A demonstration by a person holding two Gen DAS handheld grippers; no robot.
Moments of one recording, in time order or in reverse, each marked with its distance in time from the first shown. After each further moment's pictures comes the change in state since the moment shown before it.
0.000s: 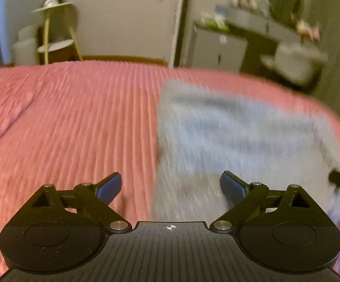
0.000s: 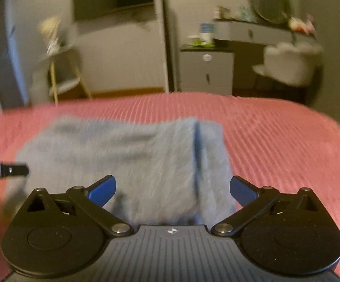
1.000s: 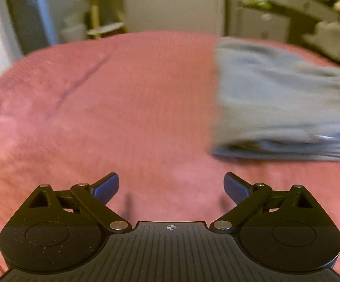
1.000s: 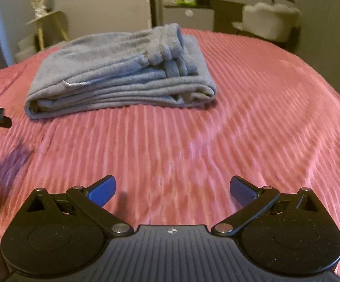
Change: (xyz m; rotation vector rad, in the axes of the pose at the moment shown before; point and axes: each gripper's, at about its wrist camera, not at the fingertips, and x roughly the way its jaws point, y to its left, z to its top) left arm -0.088 -0.004 -0.077 -0.080 0.092 0.199; right arm -0.112 0.012 -0.129 0.090 0.215 -0.090
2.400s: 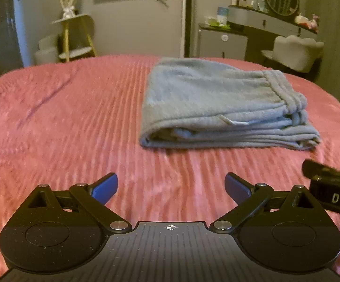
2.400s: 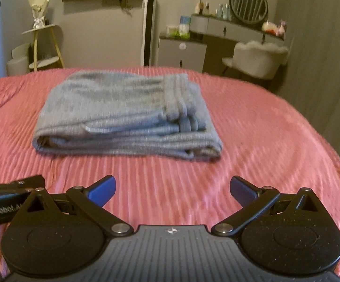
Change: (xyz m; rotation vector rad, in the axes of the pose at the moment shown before) left arm -0.044 -0.047 -0.042 0.058 -0.148 -0.101; right arm -0.042 0.056 0.029 -0.074 -0.183 -0.114
